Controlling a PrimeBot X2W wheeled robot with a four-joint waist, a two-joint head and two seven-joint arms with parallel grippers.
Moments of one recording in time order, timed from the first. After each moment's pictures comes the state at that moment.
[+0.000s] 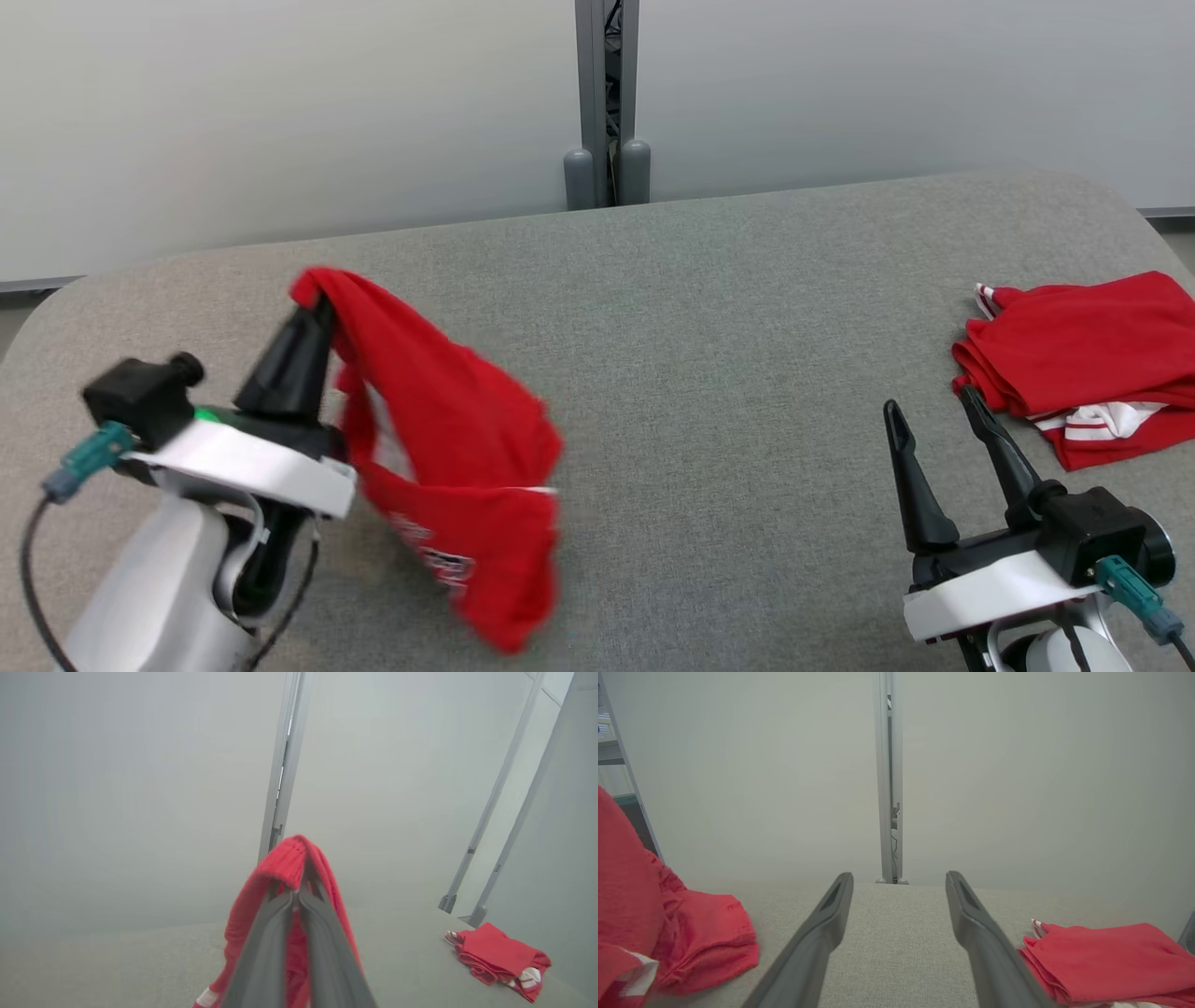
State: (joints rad) left arm -0.38 0.31 -0.37 0.33 -0.70 -0.13 -0.26; right arm -0.09 -0.05 0.09 0.16 0.11 0.13 -0.26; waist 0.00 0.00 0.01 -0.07
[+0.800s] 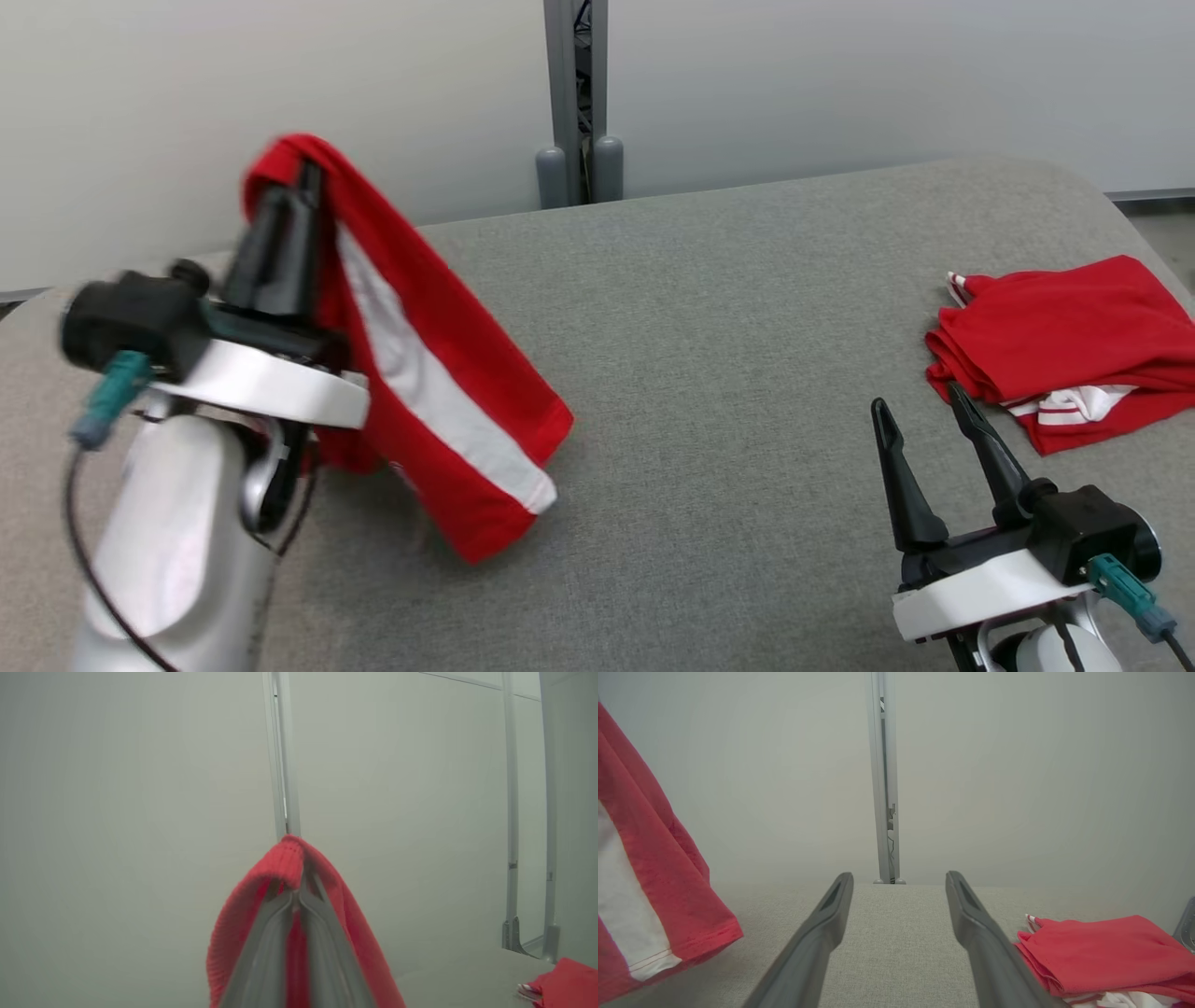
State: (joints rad) left arm -0.48 0.18 -0.12 0.24 -0.27 -0.12 -0.26; right arm -0.10 -0.05 0.11 0.15 0.13 0.13 -0.26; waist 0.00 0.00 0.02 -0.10
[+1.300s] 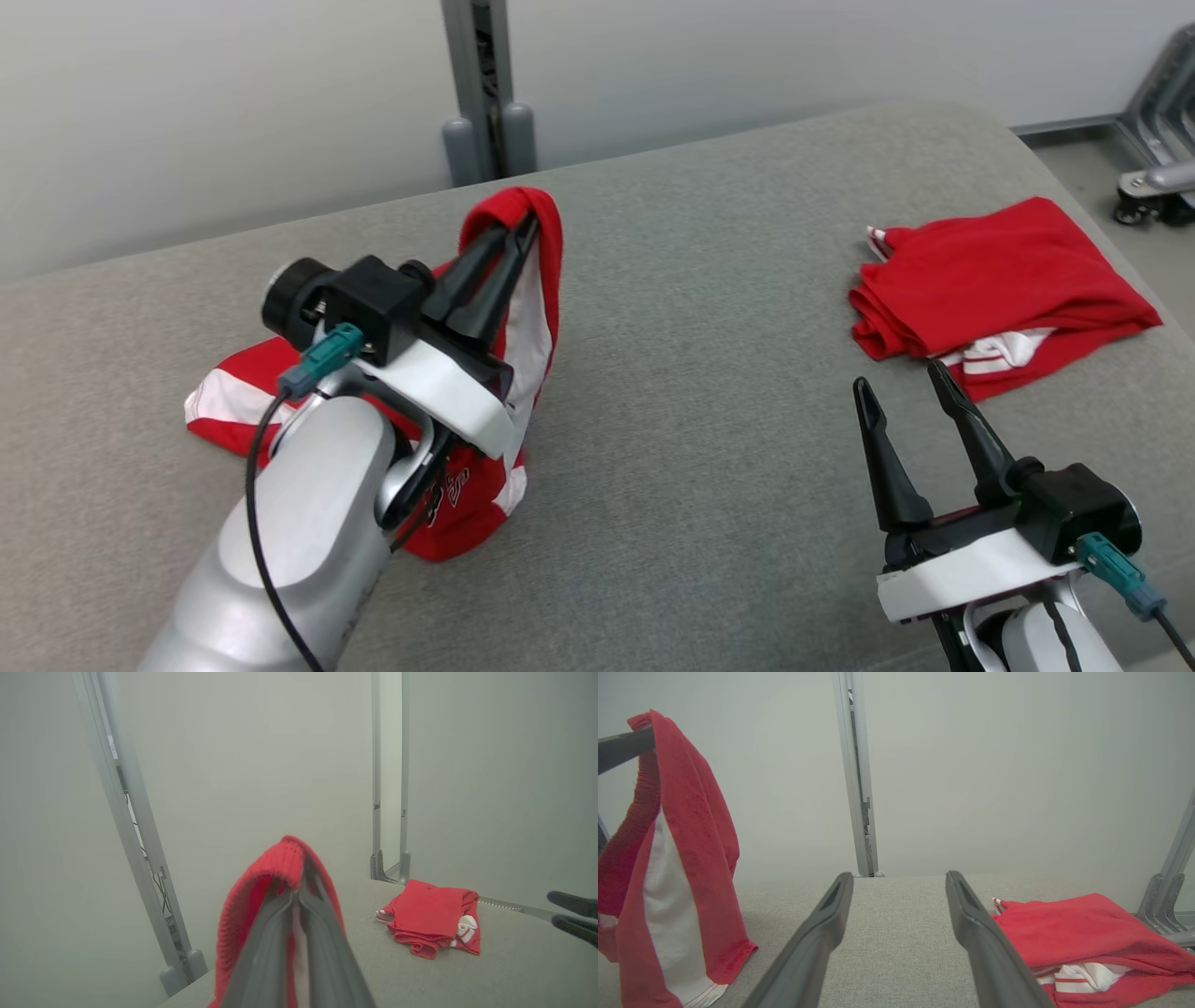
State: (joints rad) left arm -0.63 0.17 -0.52 0.42 -0.38 -0.13 -0.26; right arm -0.14 -0.05 0.14 0.16 0.16 0.13 -0.26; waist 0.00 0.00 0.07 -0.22
